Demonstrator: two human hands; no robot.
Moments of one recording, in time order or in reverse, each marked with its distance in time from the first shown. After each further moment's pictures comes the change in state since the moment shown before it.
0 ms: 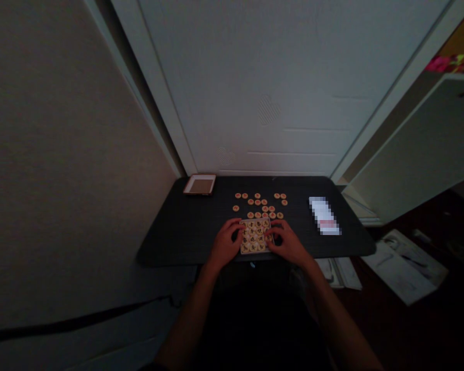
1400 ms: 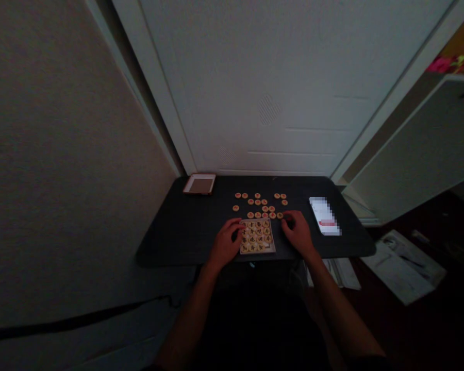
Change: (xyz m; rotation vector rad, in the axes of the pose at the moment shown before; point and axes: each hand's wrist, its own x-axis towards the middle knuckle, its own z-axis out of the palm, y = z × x) left_hand -0.001 0.000 0.000 -0.016 0.007 -0.003; right_hand 0.021 0.031 -0.021 -0.156 0.390 0.067
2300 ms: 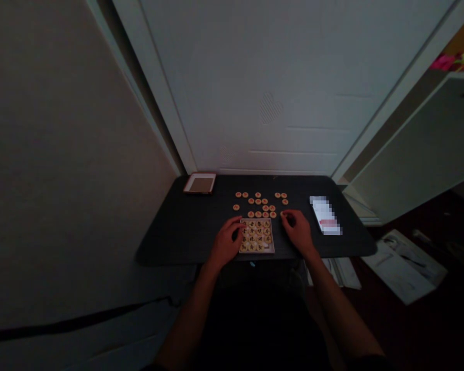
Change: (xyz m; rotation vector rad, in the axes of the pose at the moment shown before) left_hand 0.000 0.001 -0.001 0.005 -0.010 0.008; right_hand 0.003 0.004 0.005 -0.001 0.041 0.025
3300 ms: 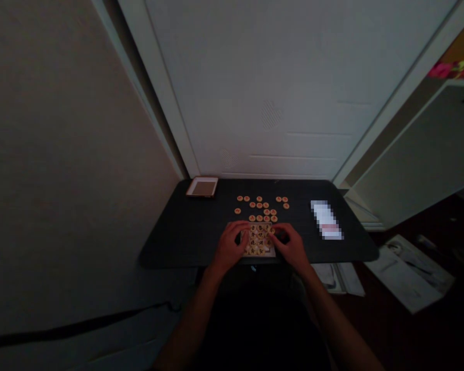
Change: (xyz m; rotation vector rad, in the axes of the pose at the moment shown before) left_hand 0.008 0.028 -0.009 -0.074 0.073 0.071; right_hand -0.033 -0.043 0.004 0.209 -0.147 0.001
